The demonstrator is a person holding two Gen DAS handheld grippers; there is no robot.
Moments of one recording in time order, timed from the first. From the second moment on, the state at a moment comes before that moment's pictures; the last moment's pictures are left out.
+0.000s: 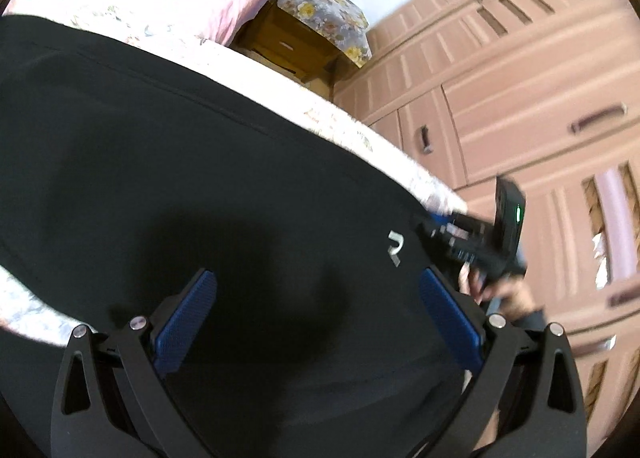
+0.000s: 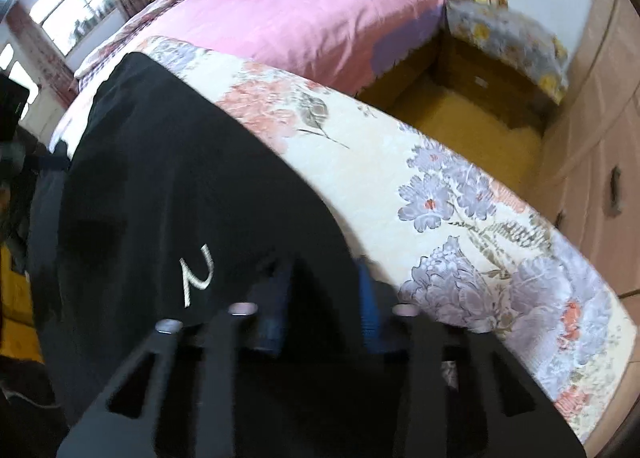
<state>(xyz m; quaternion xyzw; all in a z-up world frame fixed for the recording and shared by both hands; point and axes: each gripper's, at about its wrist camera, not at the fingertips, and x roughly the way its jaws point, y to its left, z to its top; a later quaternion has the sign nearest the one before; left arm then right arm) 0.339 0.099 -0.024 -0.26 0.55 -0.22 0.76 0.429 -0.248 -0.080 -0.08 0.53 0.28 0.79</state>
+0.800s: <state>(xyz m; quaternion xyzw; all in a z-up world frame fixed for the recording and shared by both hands) 0.364 0.057 -0.033 -0.28 0.57 -0.17 0.75 0.229 -0.190 -0.005 -0.24 0.32 0.20 0.90</state>
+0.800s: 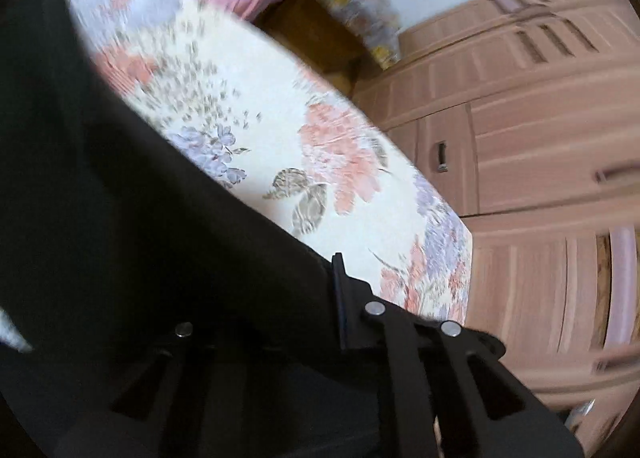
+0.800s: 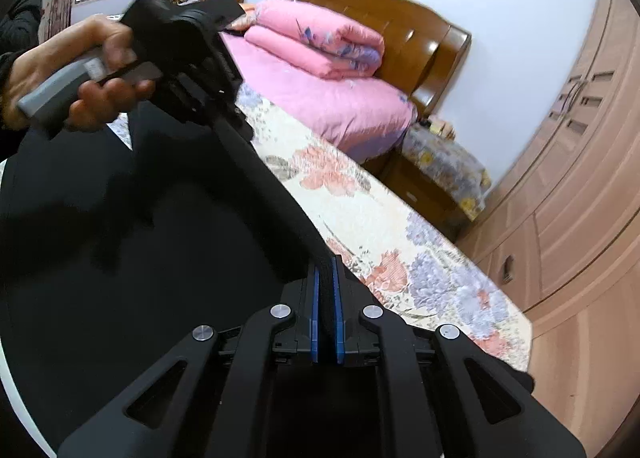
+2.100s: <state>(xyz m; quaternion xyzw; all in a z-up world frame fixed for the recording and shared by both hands) 0.087 0.143 -0.057 -0.26 0.41 -0.16 0.86 -0.009 -0.302 -0.097 0.29 0.34 0.15 0.88</state>
